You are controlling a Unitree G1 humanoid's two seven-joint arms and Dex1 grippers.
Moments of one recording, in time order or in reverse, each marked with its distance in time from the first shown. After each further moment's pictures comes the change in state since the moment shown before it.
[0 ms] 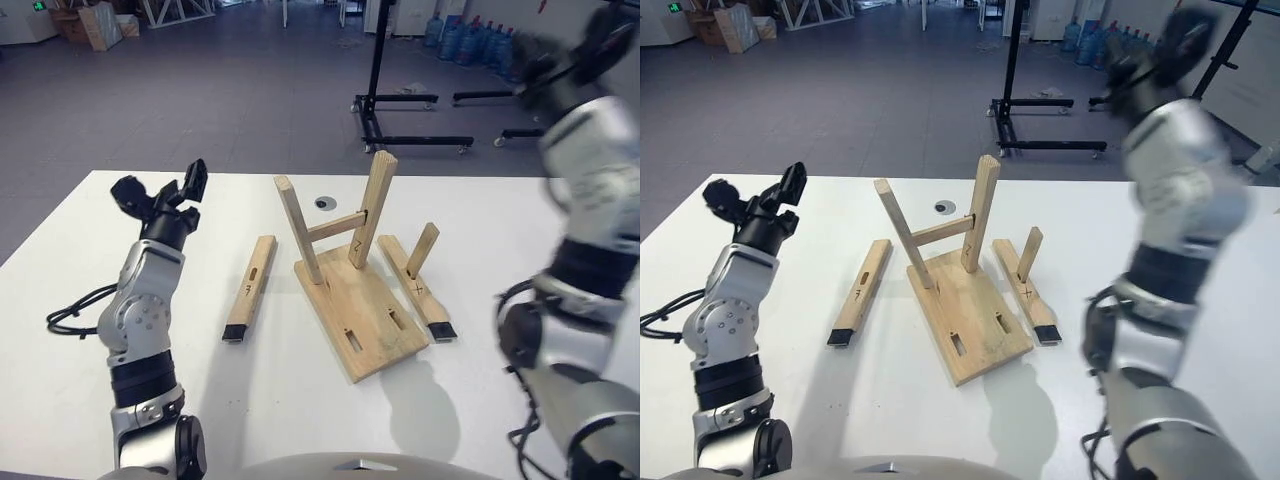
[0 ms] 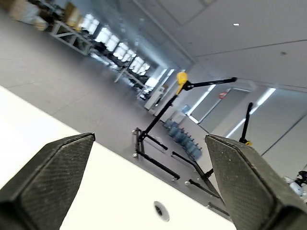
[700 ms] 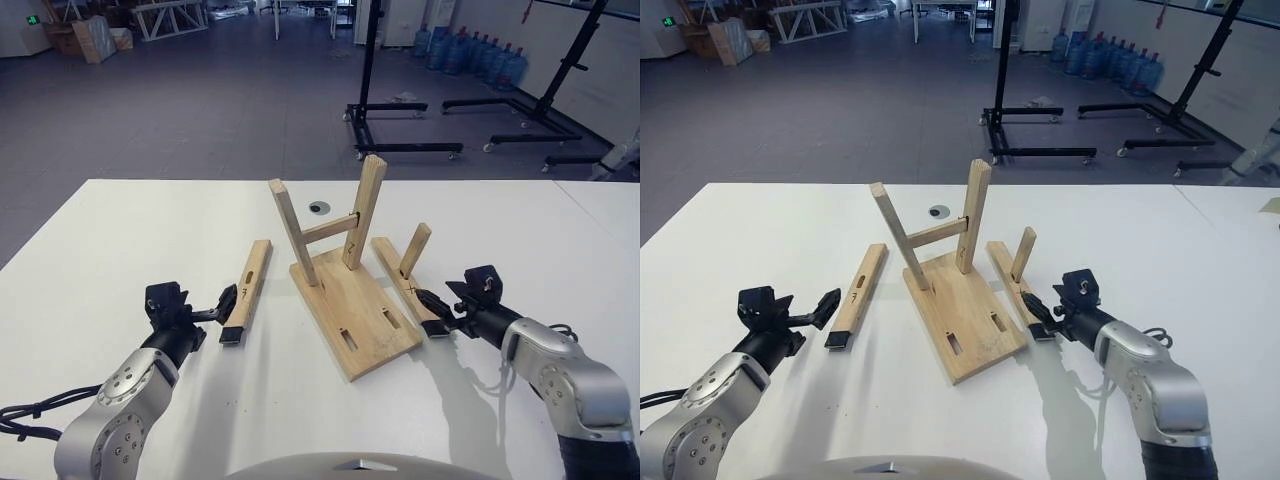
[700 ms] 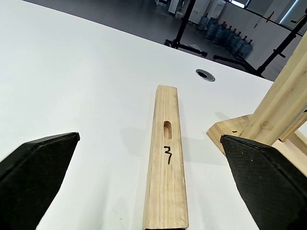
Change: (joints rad) left arm 0.532 0.101 -0.234 -0.337 0.200 0.181 -0.022; right arm 0.873 0.219 0.281 -0.217 -0.100 -0.080 0.176
